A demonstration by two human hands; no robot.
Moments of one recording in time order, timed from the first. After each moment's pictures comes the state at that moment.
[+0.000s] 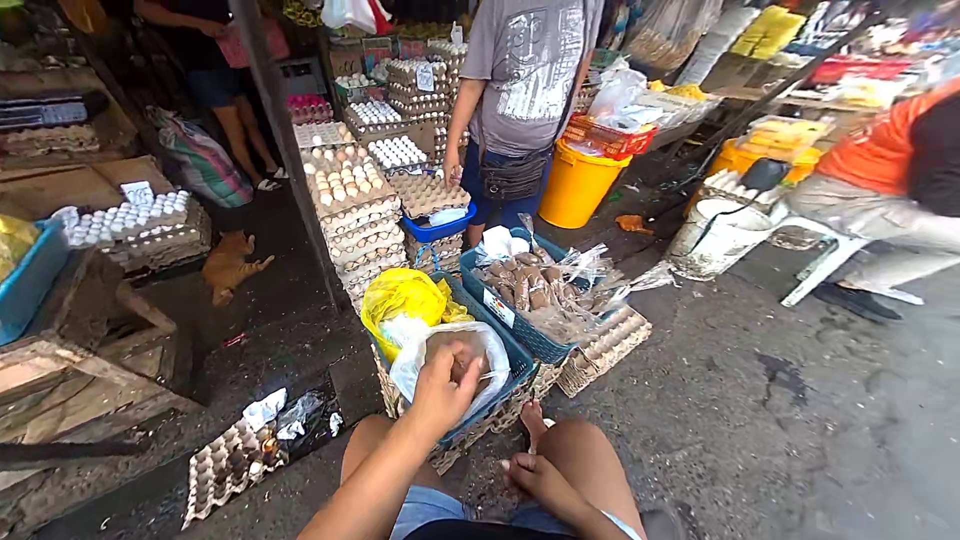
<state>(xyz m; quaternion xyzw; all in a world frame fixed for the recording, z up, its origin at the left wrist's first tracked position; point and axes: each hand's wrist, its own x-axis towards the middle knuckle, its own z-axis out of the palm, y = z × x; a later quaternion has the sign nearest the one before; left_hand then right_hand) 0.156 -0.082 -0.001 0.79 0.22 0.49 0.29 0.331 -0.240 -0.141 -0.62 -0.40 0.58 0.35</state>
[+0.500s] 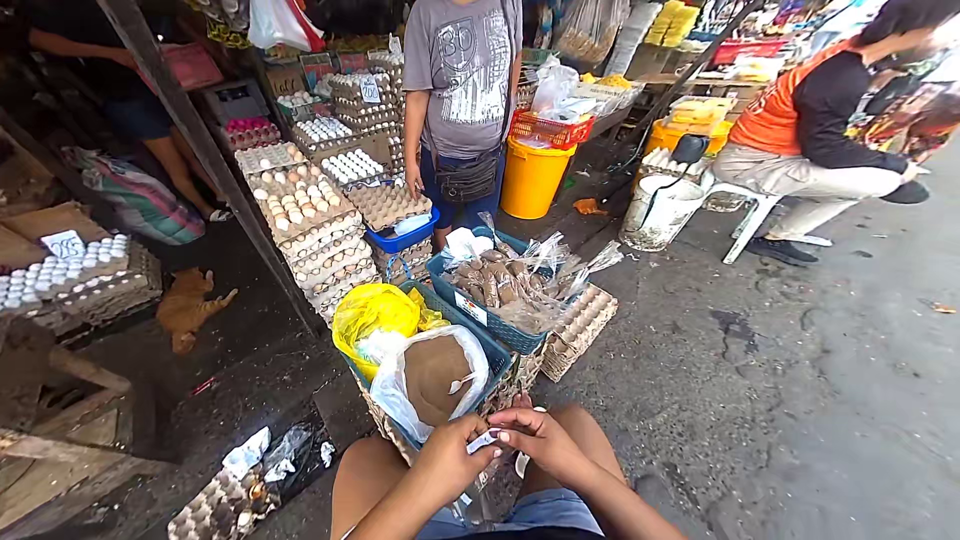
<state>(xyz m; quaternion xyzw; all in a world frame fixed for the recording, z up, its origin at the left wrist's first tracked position) 0.147 -0.126 -0.004 0.85 0.28 0.03 0.45 0.335 -0.233 -0.060 -0.50 -0.45 0.48 0.56</state>
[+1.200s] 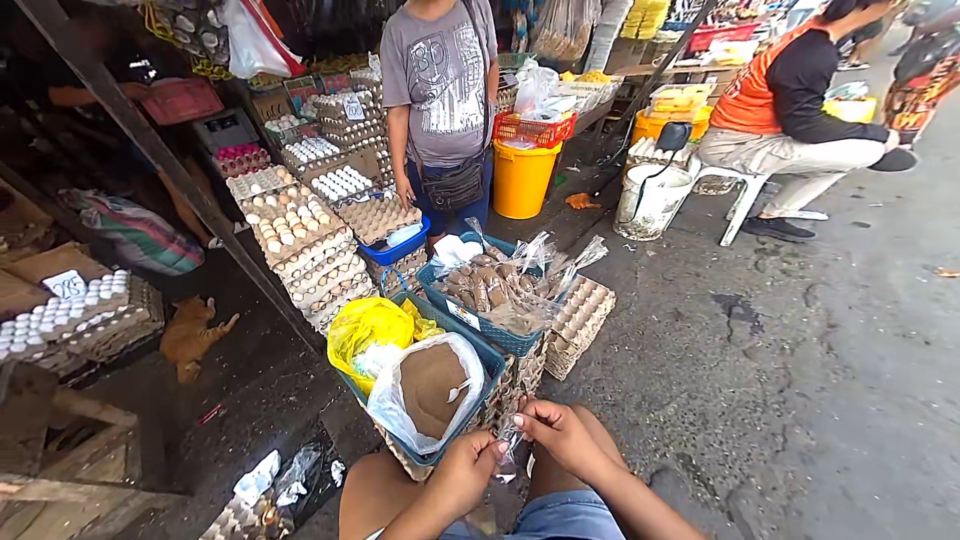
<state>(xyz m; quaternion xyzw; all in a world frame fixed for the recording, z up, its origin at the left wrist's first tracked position) 0.167 -0.138 -0.021 0.79 0.27 0.05 0.54 0.354 -0.245 -0.040 -0.60 -0.44 0.36 0.57</state>
